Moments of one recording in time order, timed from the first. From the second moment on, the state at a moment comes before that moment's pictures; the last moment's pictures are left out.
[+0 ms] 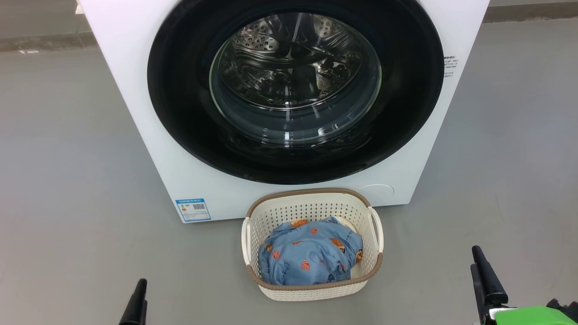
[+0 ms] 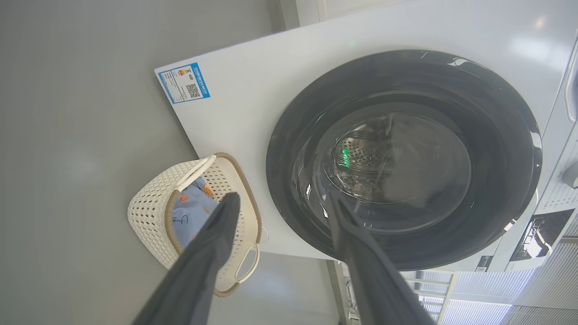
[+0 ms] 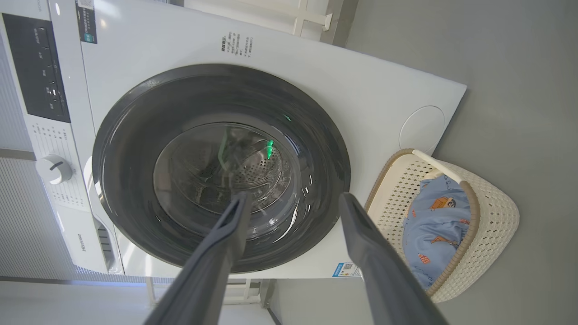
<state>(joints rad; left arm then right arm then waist) 0.01 0.01 0.04 0.32 -1.44 -0.13 0.03 0.00 -0.03 -0.13 0.27 1.40 0.13 0.03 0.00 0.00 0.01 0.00</state>
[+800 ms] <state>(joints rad) 0.00 0.01 0.03 0.27 -1.18 -0.13 -0.04 0.00 -0.05 -0.08 0.22 1.09 0.13 -0.04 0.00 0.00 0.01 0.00</state>
